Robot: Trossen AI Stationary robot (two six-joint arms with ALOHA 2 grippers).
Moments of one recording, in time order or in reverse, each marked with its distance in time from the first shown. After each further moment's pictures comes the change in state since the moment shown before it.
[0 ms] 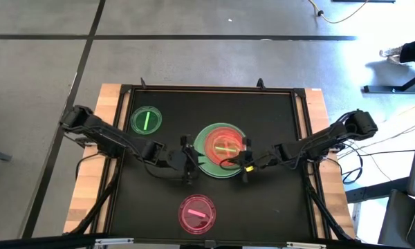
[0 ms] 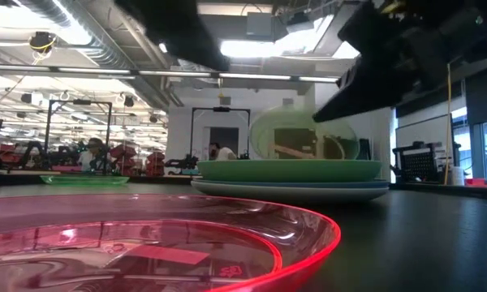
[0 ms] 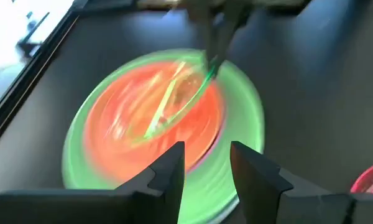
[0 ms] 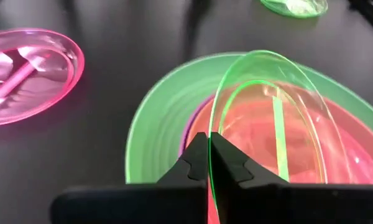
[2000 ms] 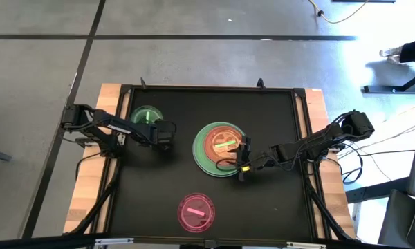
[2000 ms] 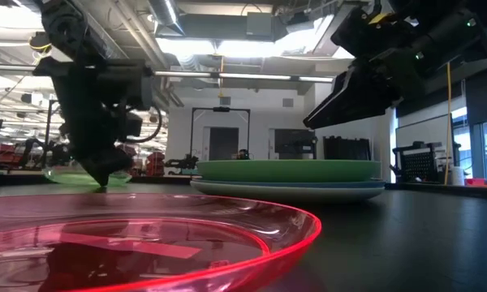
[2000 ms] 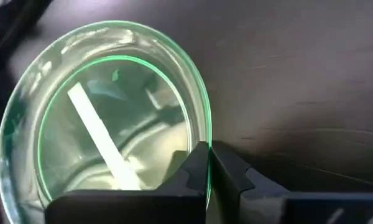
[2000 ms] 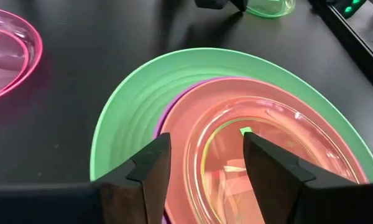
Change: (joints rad) left arm 0.400 -0.013 -0.414 -0.440 -0.179 -0.602; right arm 0.000 0.051 0.033 -0.015 0.124 -0.050
